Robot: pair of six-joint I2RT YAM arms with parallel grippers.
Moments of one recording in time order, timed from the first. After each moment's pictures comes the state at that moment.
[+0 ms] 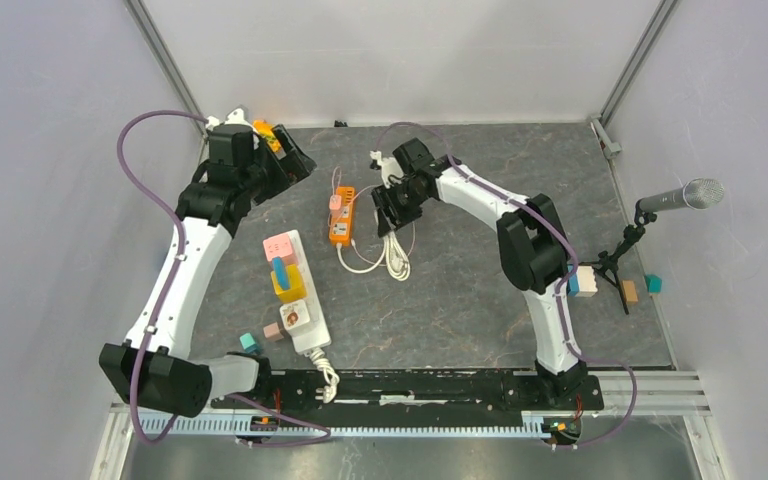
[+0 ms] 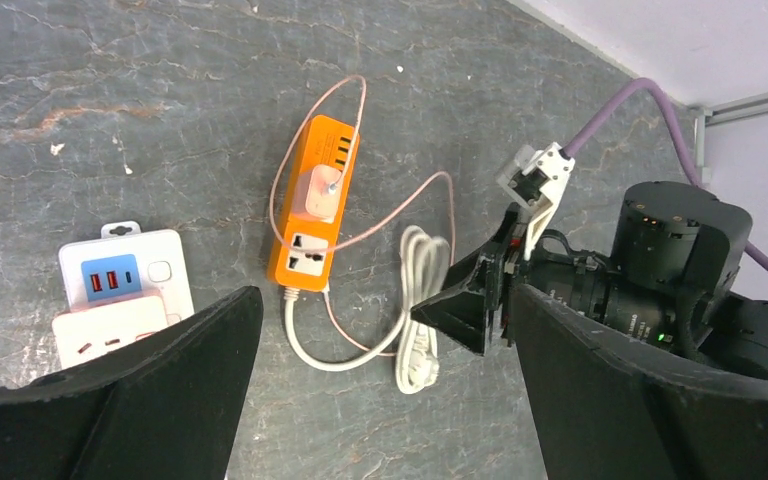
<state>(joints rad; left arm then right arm) -0.18 1.25 1.35 -0.64 0.01 -0.62 0.60 2.20 1.82 -0.67 -0.45 0.07</state>
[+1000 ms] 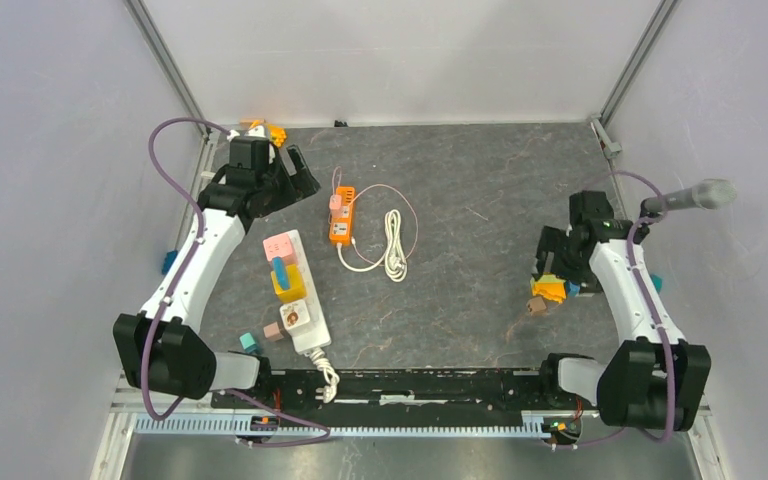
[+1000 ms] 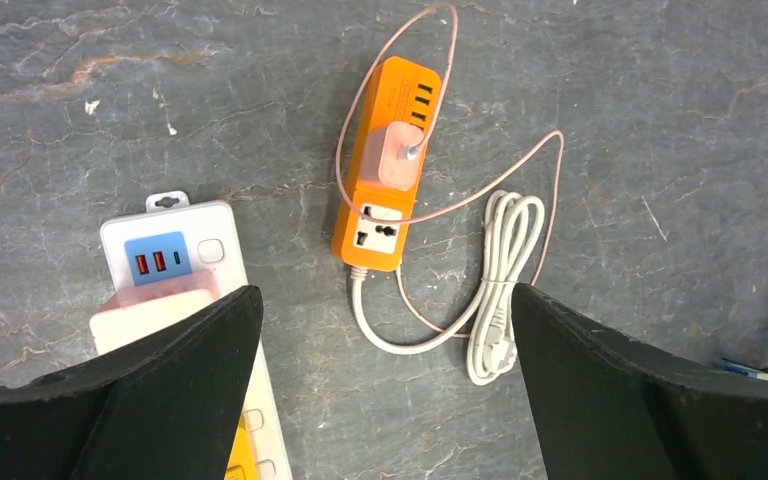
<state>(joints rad) -0.18 1.34 1.25 -0.61 0.01 -0.52 -0.04 1.20 0.94 -0.98 0.09 0.24</state>
